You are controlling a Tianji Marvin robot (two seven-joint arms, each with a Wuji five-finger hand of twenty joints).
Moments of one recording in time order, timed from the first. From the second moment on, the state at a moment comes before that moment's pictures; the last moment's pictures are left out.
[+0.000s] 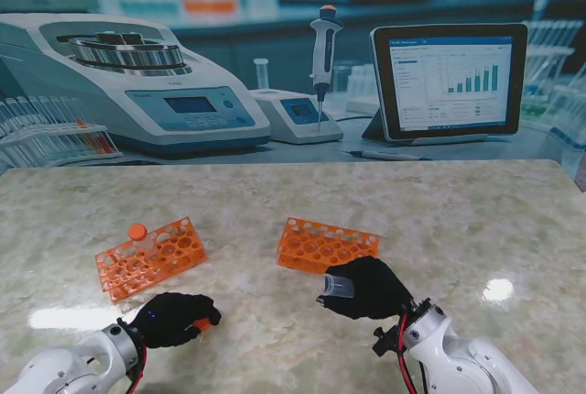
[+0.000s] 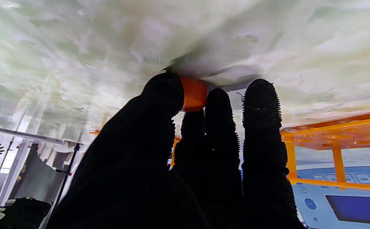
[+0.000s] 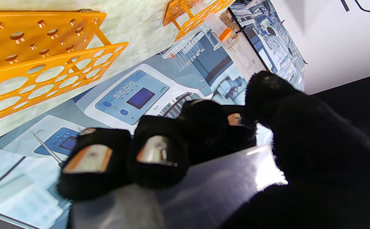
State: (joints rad) left arm 1.92 -1.02 -1.42 -1.68 1.13 -0.44 -0.01; right arm -1.83 -1.11 1.27 -1.75 -0.61 -0.50 -0.15; left_hand 1.12 -0.48 0.37 -0.04 0.56 -0.02 0.60 0.53 0.61 0.07 0.34 0.59 0.66 0.03 0.54 1.07 0.62 0.09 1.03 0.56; right_hand 0.56 -0.64 0.85 0.01 1.02 -0.22 1.23 1.33 1.40 -0.16 1.03 0.90 1.31 -0.13 1.39 0.88 1.13 0.01 1.62 0.77
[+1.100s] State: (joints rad) left arm 1.86 -1.02 -1.37 -1.61 1.09 -0.47 0.07; right arm -1.84 -1.11 1.28 -1.75 -0.60 -0.50 -0.14; left_hand 1.15 -0.54 0.42 -0.07 0.70 -0.05 0.73 0.49 0.72 0.07 0.29 0.83 0.79 0.07 0.56 1.11 0.74 0.07 1.06 0.36; right_hand 0.56 -0.64 0.85 0.01 1.02 -0.22 1.23 1.33 1.40 -0.16 1.02 0.91 1.31 -0.13 1.39 0.88 1.13 0.01 1.62 0.77
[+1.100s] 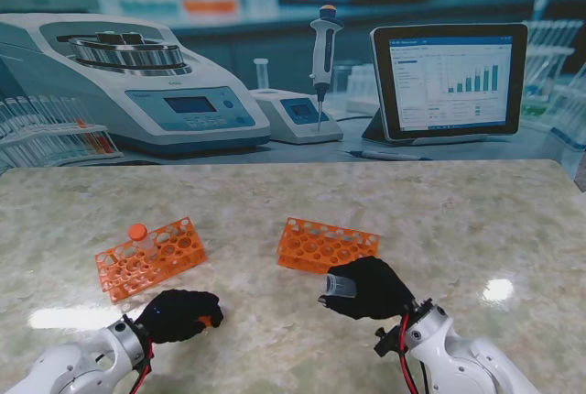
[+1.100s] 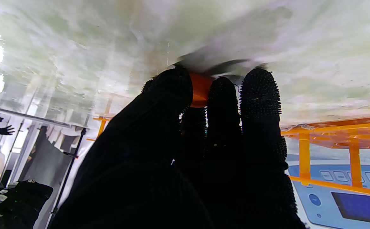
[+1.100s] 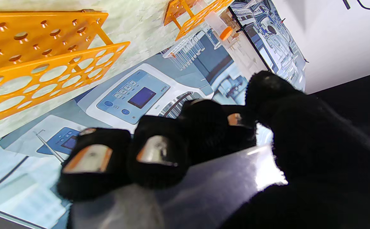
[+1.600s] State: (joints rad) left arm 1.83 -1.02 -1.35 -1.57 1.09 -0.48 0.12; right arm -1.84 -1.11 1.28 -1.75 -0.59 -0.50 -0.14; left_hand 1.15 -0.55 0.45 -0.07 0.73 -0.05 0.73 0.47 0.72 0.07 0.29 0.80 0.79 0.08 0.55 1.14 0.73 0.07 1.10 0.36; right_hand 0.56 -0.64 0.85 0.01 1.02 -0.22 1.23 1.33 1.40 -0.16 1.02 0.91 1.31 -0.13 1.39 0.88 1.13 0.01 1.62 0.77
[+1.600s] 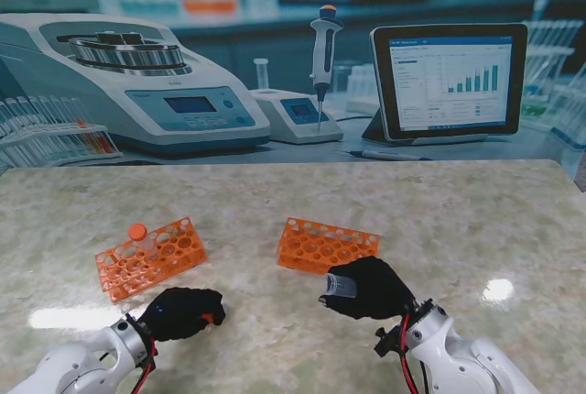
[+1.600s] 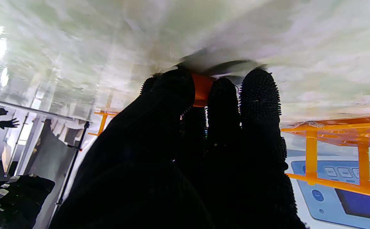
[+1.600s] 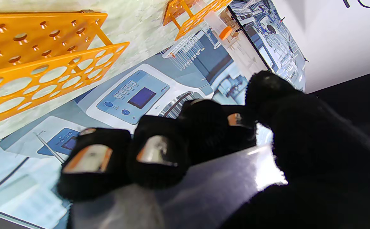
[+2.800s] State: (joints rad) left arm 1.82 -1.04 -1.34 -1.63 1.02 -0.53 0.11; right arm -1.83 -1.11 1.28 -1.75 -0.57 -0.50 -0.12; left_hand 1.17 -0.57 0.48 -0.07 0.75 -0.05 0.74 0.48 0.72 0.07 0.29 0.77 0.79 0.09 0.50 1.15 0.70 0.07 1.02 0.34; right_hand 0.57 -0.64 0.84 0.01 1.02 -0.22 1.23 1.34 1.40 -0.16 1.02 0.91 1.31 -0.13 1.39 0.88 1.13 0.01 1.62 0.77
